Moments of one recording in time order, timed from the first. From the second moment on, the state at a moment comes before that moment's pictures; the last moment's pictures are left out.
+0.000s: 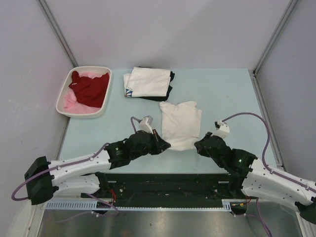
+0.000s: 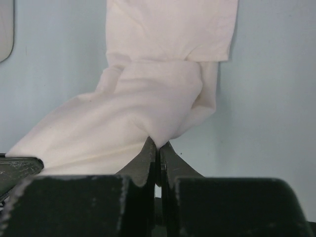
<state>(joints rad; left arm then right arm) -1.10 1.03 0.62 -0.07 -0.21 -1.07 1.03 0.71 0.57 -0.54 0.56 1.05</state>
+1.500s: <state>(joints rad) -0.42 2.02 1.28 0.18 0.35 -0.97 0.30 1.86 1.10 0.12 -0.07 0.78</state>
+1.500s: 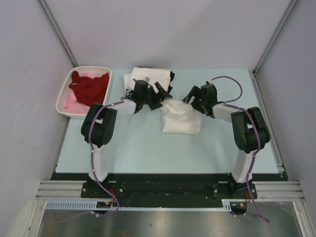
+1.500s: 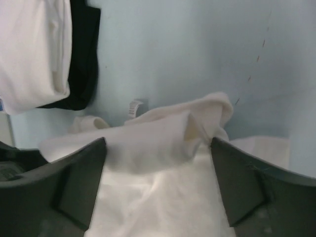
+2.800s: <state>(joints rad) -0.53 1.01 0.28 0.17 0.08 -1.05 1.04 1.59 1.00 -0.45 0.73 -0.07</state>
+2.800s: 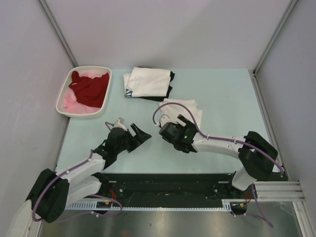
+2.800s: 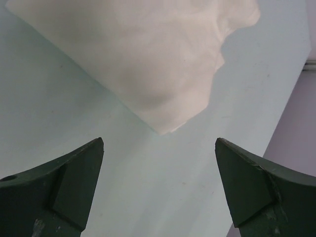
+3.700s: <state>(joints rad) -0.52 0.94 0.19 0.16 0.19 -1.01 0.65 1.83 1.10 -0.01 0.36 0.36</state>
